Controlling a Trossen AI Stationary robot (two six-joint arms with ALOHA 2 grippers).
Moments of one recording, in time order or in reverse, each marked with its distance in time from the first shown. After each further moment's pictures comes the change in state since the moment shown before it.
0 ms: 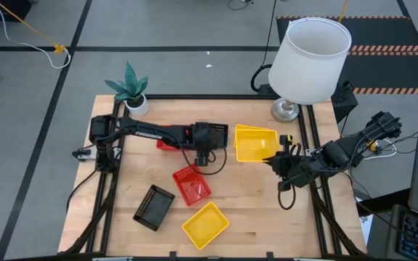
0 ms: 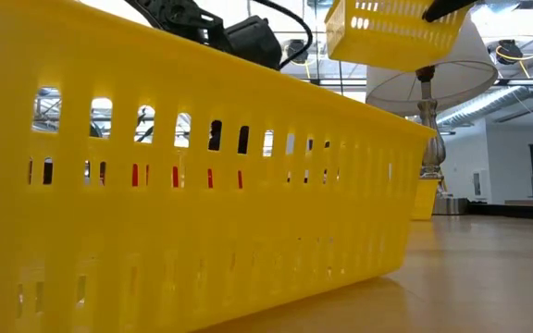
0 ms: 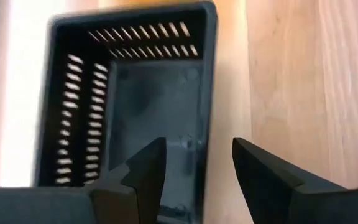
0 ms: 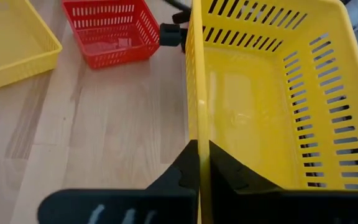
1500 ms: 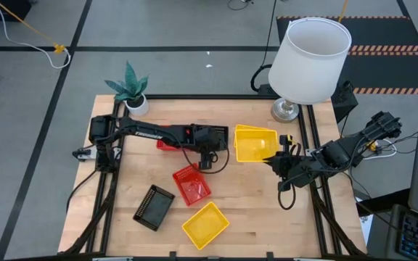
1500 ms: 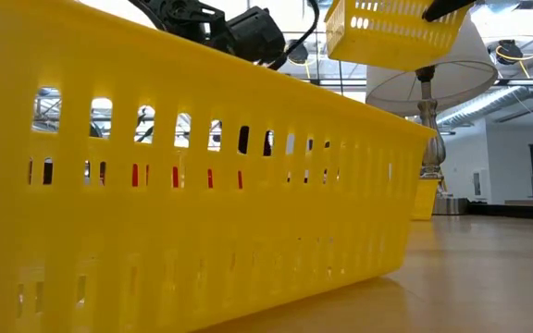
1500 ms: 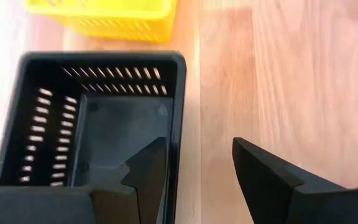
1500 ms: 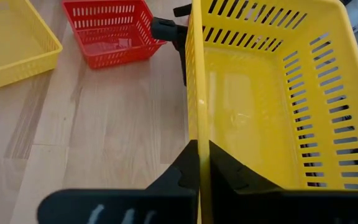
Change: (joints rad) left arm -0.004 -0.001 0.021 0.052 0.162 -0.101; right arm 0.000 0.000 0.000 0.002 0.000 -0.004
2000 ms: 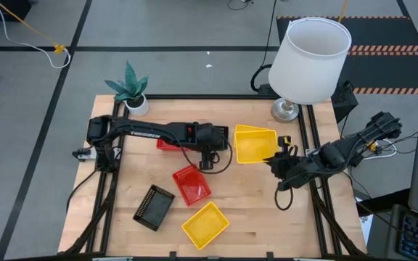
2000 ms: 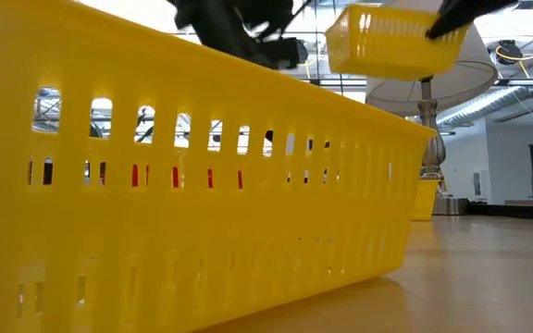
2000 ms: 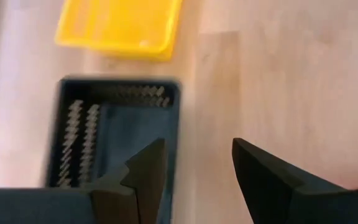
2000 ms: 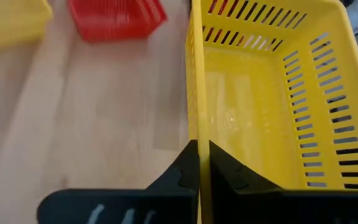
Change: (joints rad) left arm -0.043 -0.026 0.181 -0.254 -0.066 -0.035; right arm -0.011 0.001 -0.052 -0.006 0.001 -0.061
